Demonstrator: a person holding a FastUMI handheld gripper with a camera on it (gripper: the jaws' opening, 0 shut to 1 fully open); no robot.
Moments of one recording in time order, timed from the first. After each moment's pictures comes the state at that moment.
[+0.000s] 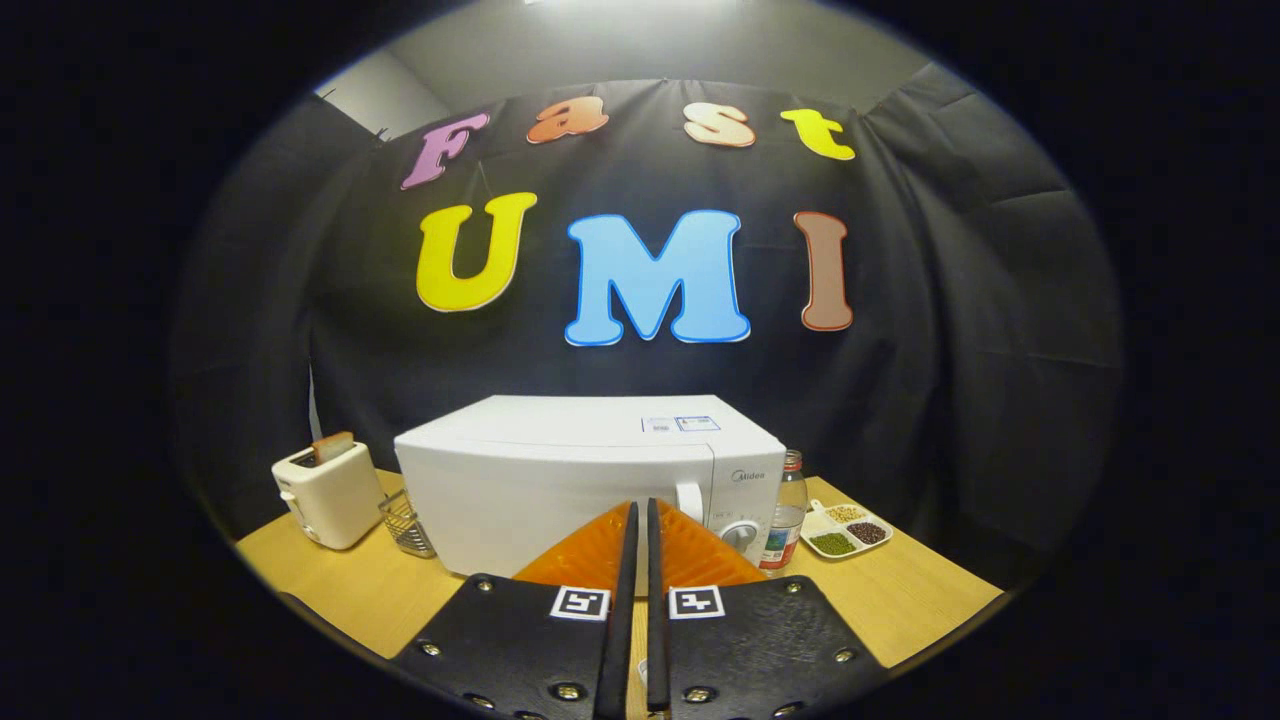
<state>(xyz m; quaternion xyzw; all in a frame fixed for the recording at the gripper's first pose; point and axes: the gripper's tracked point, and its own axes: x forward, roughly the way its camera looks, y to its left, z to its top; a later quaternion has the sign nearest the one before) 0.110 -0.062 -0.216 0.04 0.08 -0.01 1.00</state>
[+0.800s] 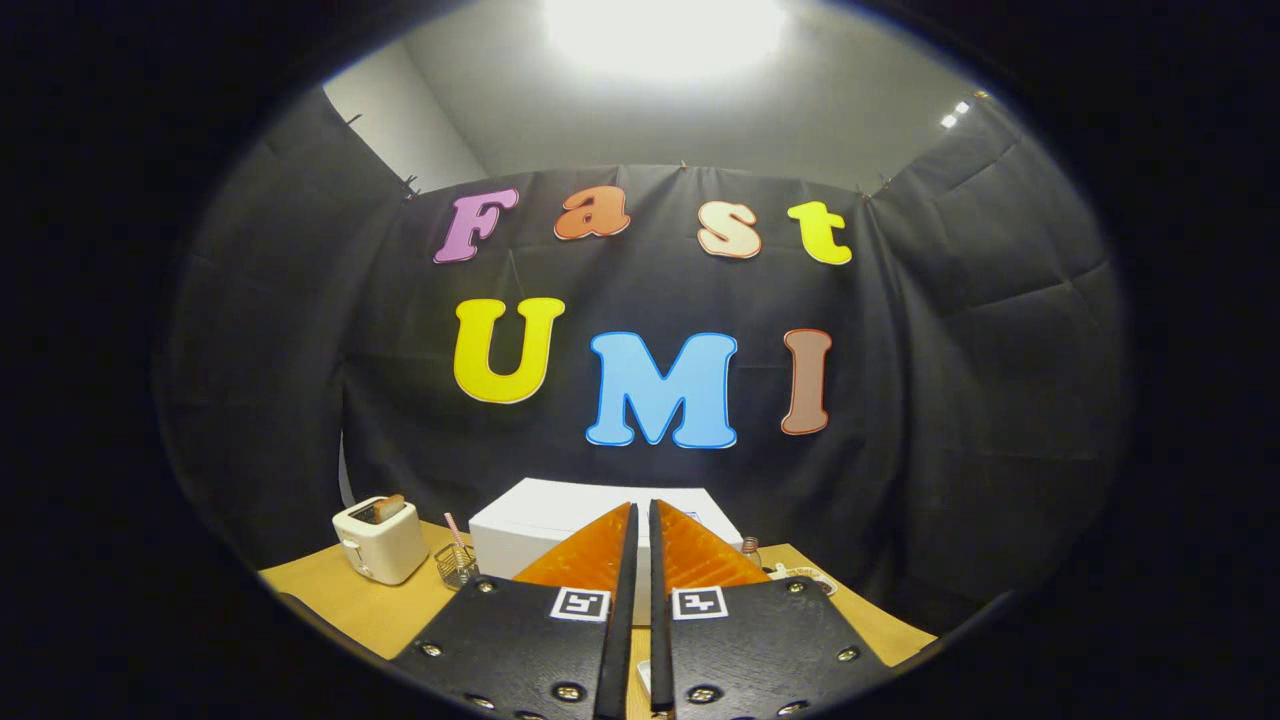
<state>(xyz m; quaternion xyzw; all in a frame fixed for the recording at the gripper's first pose) 0.020 -0.054 -0.071 0.02 0.01 -0.01 1.00</state>
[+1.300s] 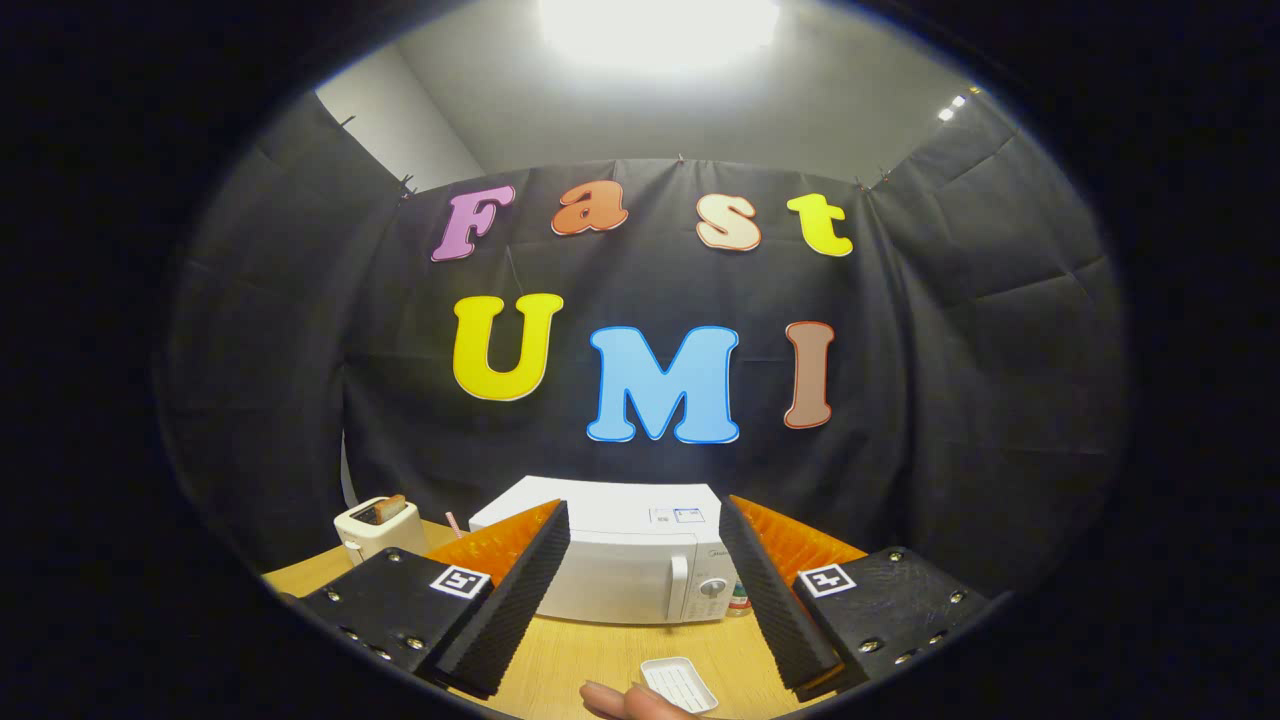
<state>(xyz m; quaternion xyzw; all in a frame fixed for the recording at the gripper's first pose) 0.031 -0.062 -0.081 0.01 0.02 -0.01 1.00</state>
